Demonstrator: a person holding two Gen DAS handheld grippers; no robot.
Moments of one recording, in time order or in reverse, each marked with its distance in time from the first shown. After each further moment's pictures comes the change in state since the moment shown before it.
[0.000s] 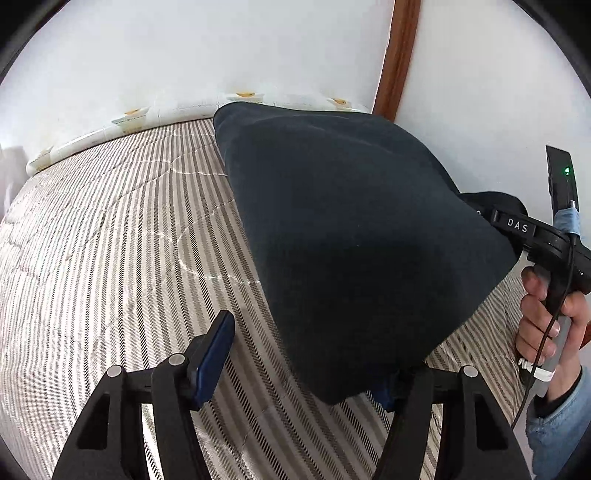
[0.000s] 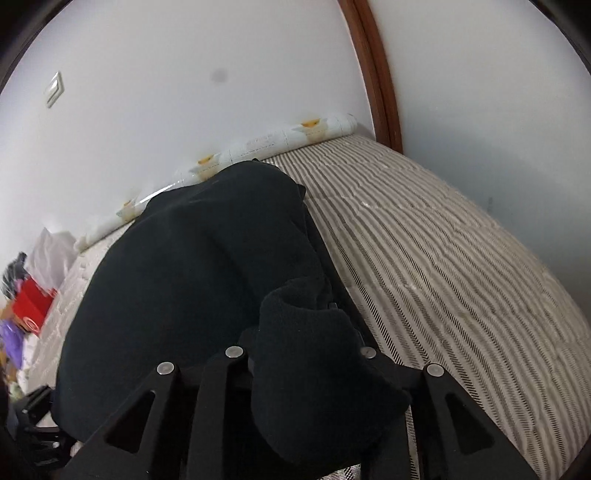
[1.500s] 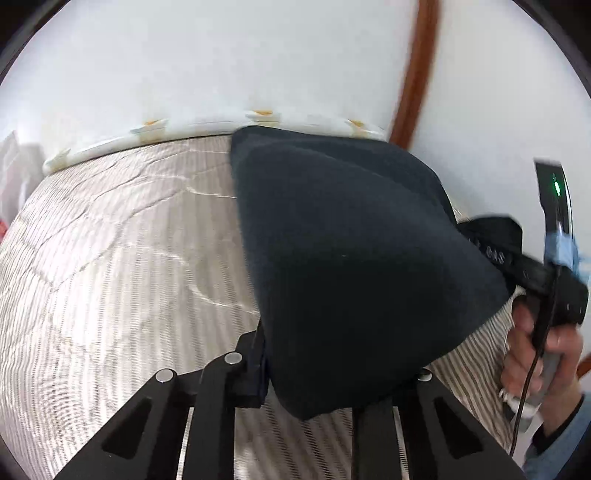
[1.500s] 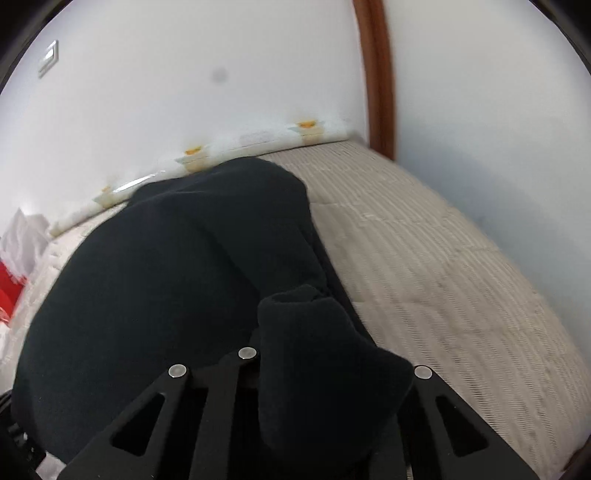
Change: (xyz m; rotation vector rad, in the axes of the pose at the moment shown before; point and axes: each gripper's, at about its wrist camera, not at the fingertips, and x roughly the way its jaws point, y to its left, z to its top) left arm -0.005 0.018 0.021 -0.080 -0.062 0.059; right arm 0.019 0.044 0.007 -0.066 0.004 -0.123
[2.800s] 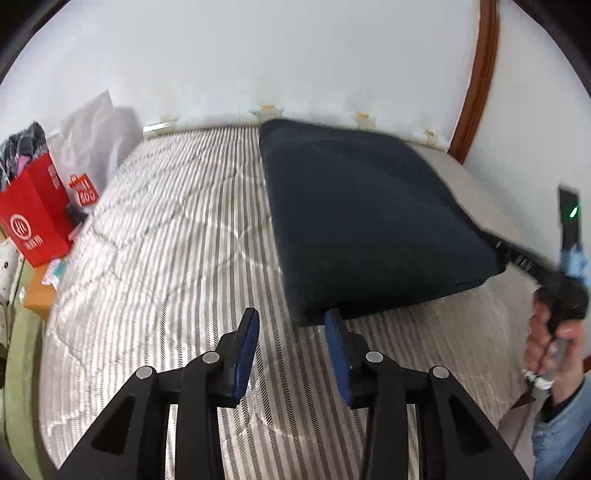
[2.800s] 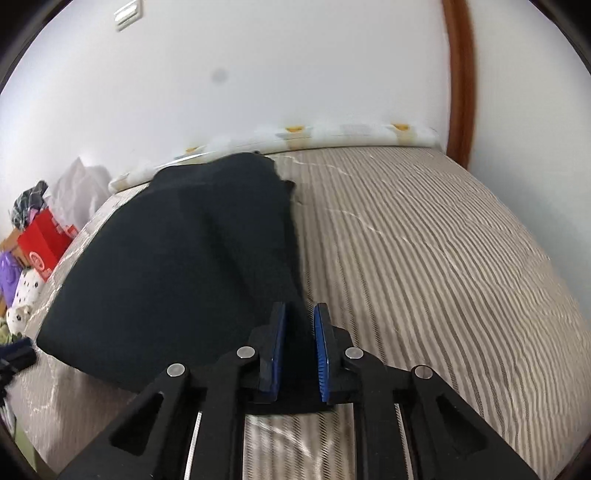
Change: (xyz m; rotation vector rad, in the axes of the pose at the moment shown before) left arm -0.115 0.115 -0.034 -0.066 0.045 0.140; right arm -0.035 0.094 -0.037 -0.159 0.018 0.110
